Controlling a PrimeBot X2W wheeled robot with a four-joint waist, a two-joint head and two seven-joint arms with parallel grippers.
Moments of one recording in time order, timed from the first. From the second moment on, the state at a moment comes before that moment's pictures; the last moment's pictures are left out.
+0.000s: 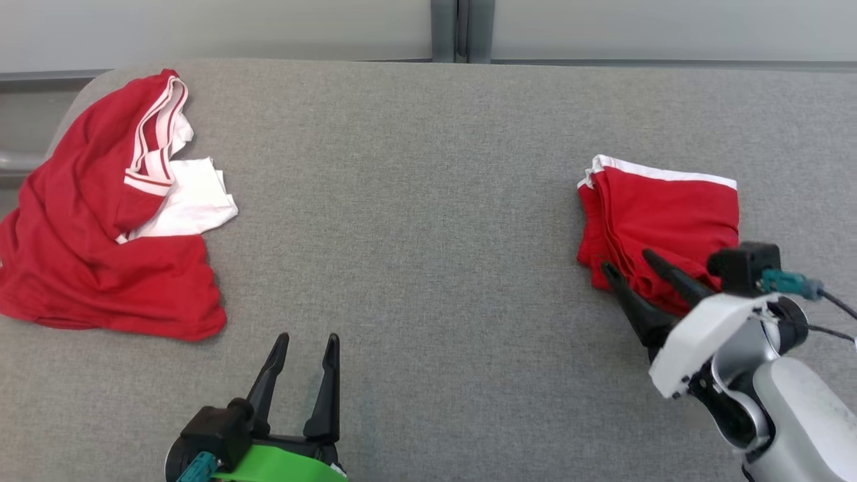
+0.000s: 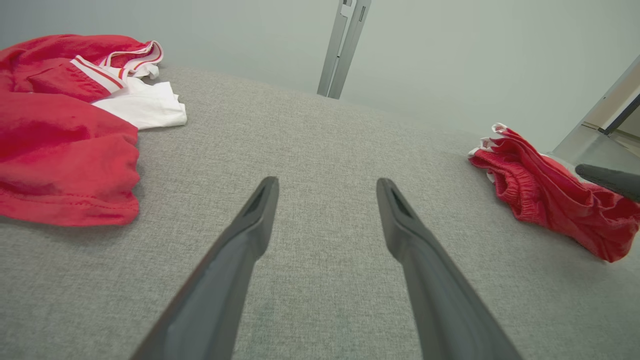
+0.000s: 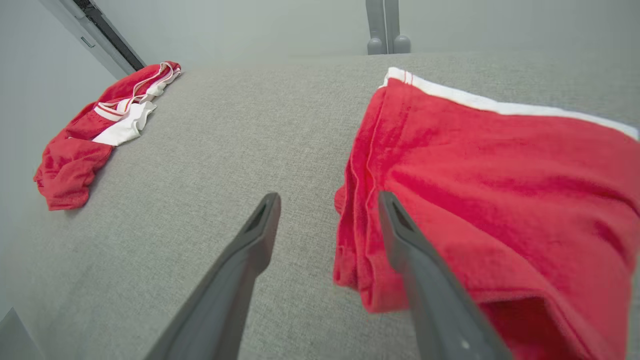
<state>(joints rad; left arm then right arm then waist) 0.03 0.05 -0.25 0.14 -0.36 -0.09 -0.26 -0.26 -0.35 0.30 0.17 0.61 0.13 0.15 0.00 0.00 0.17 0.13</state>
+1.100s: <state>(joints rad) 0.17 0.05 -0.08 0.13 -0.23 -0.07 -0.26 0.13 -0.19 -0.13 0.10 0.11 0.13 -0.26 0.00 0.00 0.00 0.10</state>
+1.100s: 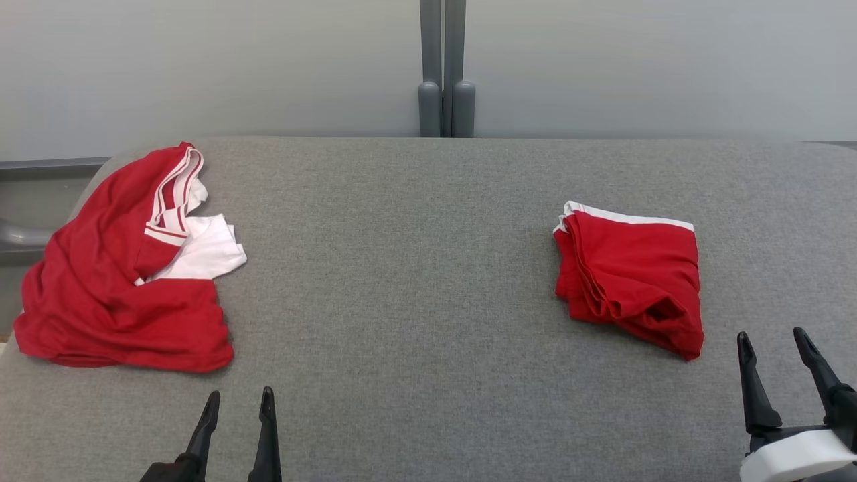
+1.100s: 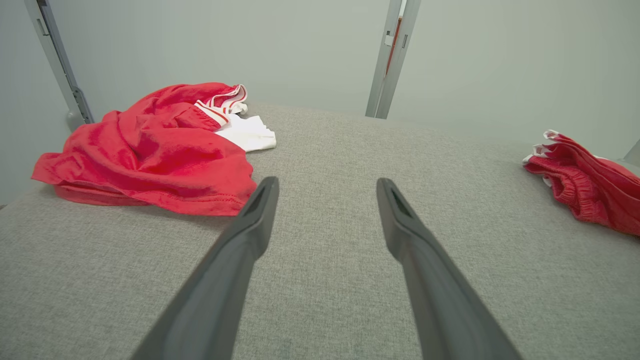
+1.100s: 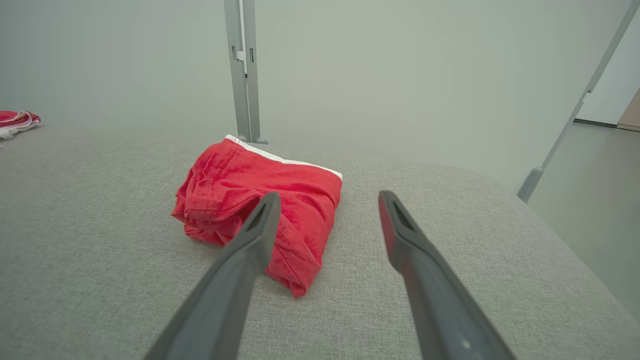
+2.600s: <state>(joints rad) 0.07 0.05 -0.12 0.16 -0.25 -0.08 -0.26 -0.28 -0.15 0.16 0.53 0.11 0.13 -0.26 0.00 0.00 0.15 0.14</state>
